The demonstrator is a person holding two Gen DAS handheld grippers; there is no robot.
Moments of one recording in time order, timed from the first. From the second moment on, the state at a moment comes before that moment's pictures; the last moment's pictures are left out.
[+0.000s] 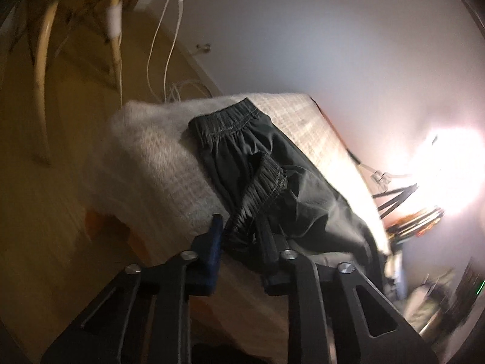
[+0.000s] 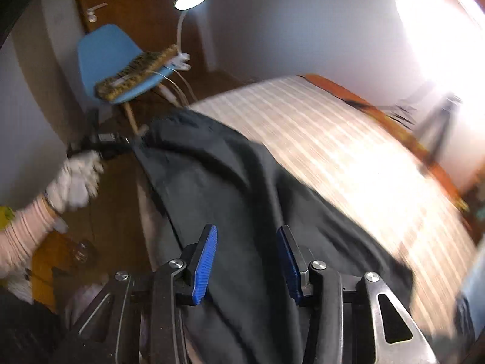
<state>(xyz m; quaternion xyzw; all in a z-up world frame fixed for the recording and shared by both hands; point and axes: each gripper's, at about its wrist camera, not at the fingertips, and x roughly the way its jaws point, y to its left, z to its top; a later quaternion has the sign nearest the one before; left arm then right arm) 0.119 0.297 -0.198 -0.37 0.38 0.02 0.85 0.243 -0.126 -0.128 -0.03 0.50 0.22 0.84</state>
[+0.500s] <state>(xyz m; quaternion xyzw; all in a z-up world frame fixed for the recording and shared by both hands) 0.118 0.277 -0.197 -0.21 0.37 0.02 0.90 0.422 0.120 -0.213 -0.01 0.54 0.42 0.73</state>
